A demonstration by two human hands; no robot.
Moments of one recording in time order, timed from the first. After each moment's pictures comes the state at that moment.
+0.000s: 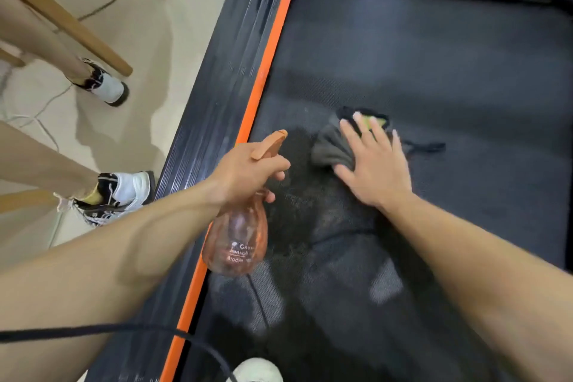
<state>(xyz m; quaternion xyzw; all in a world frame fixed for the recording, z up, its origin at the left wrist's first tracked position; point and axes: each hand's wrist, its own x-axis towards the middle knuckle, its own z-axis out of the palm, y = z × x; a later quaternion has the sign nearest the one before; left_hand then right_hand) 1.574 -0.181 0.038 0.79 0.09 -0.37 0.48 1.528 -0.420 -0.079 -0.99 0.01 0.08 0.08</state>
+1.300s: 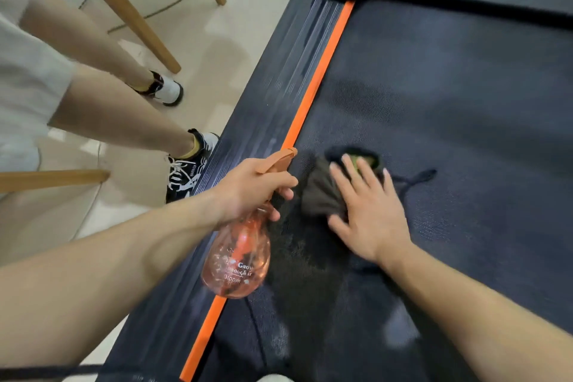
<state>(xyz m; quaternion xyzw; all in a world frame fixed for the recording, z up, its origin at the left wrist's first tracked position) 1.565 -0.122 0.041 0.76 0.11 -0.37 0.51 1.494 -0.332 -0.080 -0.99 -0.08 0.06 0.11</state>
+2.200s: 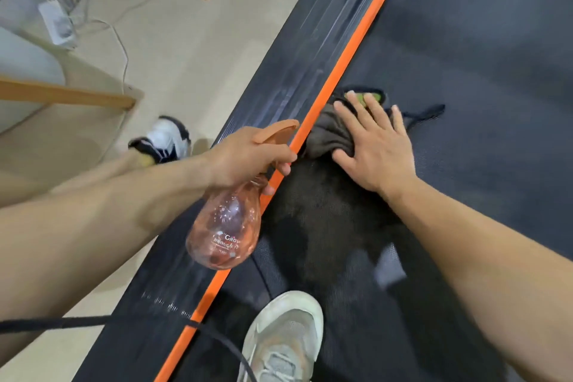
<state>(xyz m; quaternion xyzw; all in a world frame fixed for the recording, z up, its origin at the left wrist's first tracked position) 1.504 -0.051 0.047 0.76 0.12 -0.40 0.51 1.511 -0.277 -0.082 -0.99 -0.11 0.08 0.09</state>
